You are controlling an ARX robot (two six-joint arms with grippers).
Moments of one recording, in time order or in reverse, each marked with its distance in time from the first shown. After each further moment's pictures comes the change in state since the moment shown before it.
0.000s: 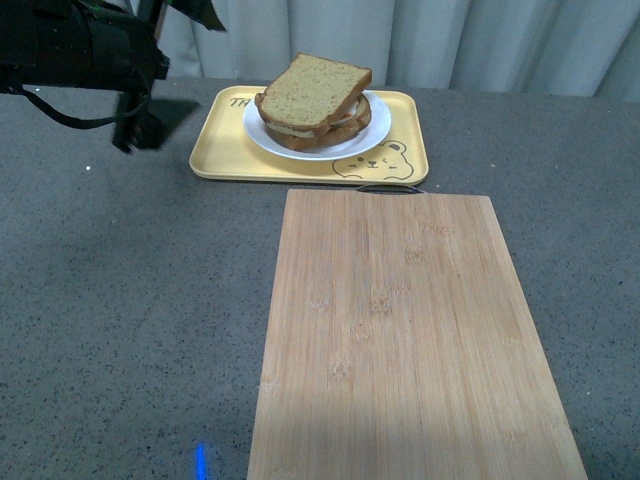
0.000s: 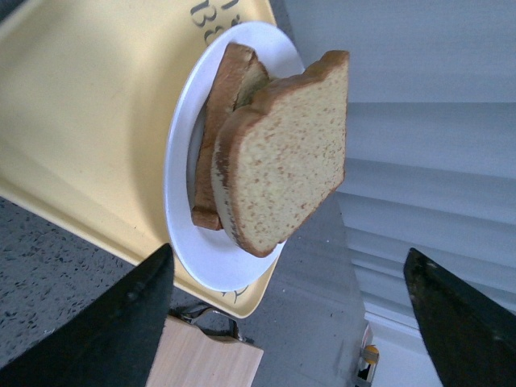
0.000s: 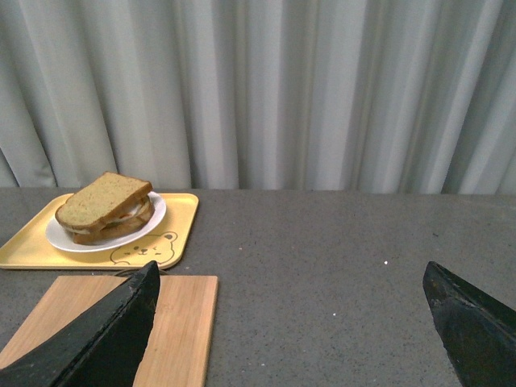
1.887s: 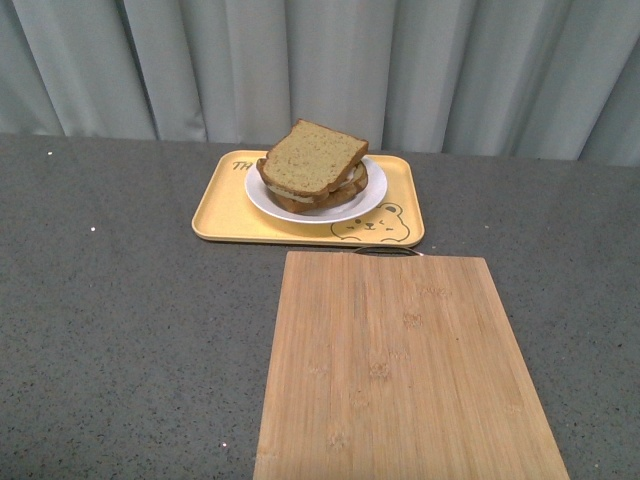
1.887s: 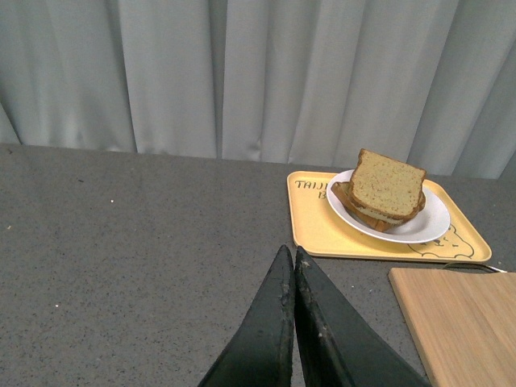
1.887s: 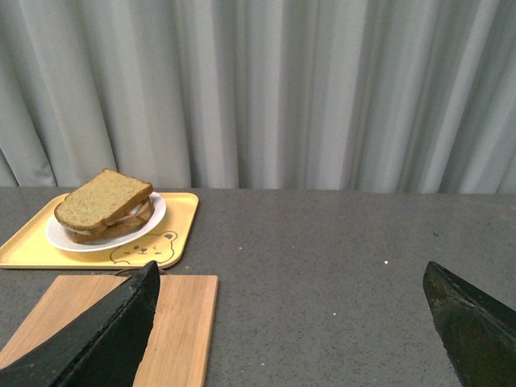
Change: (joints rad) left arm 0.120 -1.563 -1.179 -0.044 -0.160 1.006; right arm 0.000 0.000 0.000 0.000 0.000 0.000
